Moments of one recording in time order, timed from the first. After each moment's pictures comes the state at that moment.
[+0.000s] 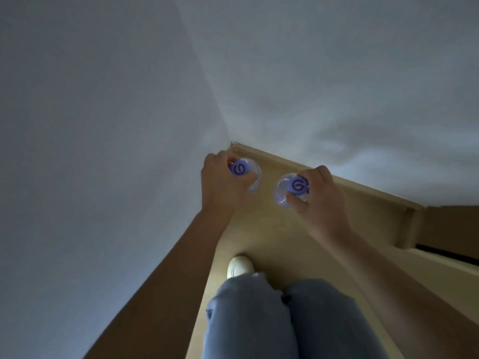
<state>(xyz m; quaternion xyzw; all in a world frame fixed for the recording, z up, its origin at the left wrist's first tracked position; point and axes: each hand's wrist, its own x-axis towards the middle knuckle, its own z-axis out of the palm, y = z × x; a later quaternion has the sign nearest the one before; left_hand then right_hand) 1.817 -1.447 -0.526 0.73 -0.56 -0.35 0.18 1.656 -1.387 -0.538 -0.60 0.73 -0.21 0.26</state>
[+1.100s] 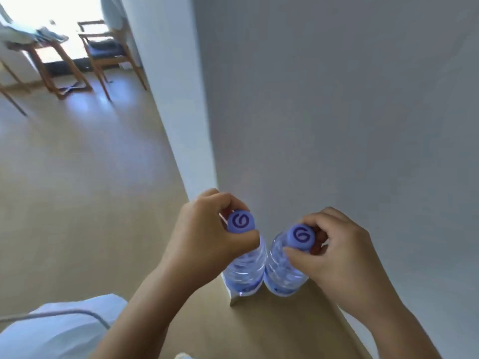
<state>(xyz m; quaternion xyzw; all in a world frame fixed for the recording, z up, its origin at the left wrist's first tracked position) 1.966 -1.140 0.043 0.76 -0.46 -0.16 0.43 1.800 -1.225 0.030 -0.82 0.37 -0.28 0.32</state>
